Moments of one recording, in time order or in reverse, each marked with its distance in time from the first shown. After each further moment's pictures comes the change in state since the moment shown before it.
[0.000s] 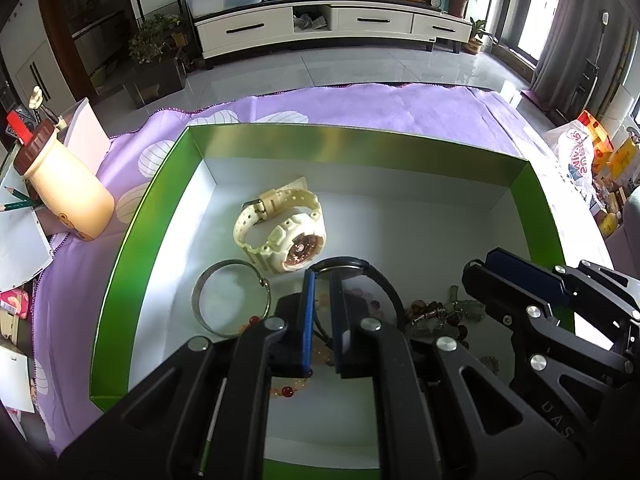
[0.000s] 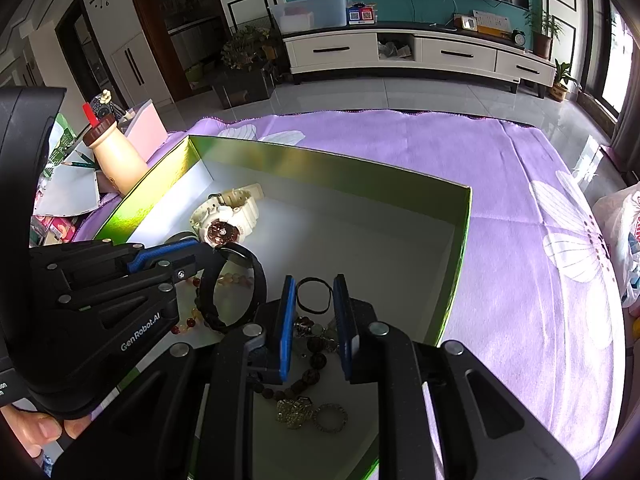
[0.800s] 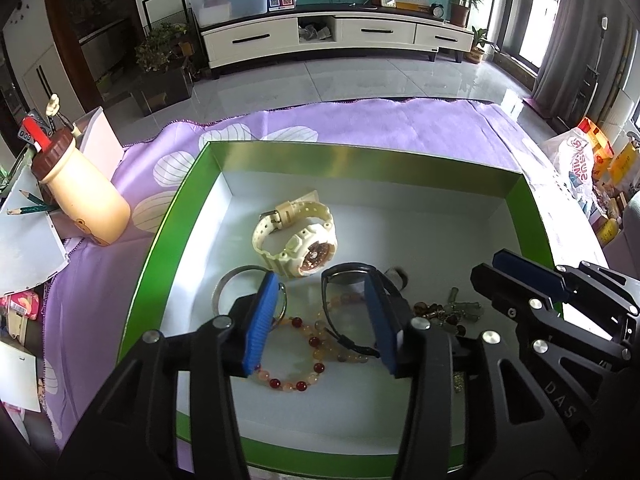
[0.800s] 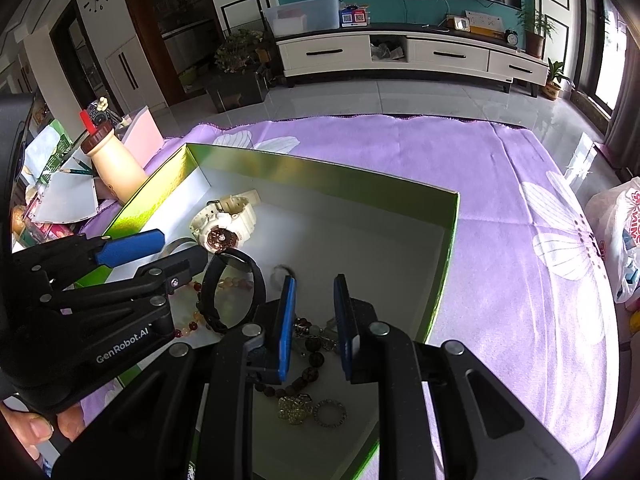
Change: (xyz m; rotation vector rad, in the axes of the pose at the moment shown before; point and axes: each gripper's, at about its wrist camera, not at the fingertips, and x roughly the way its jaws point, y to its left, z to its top) left arm -0.020 0.007 0.000 -0.003 -0.039 0.015; right arm -0.011 -0.001 0.002 0.017 -0.006 -0.023
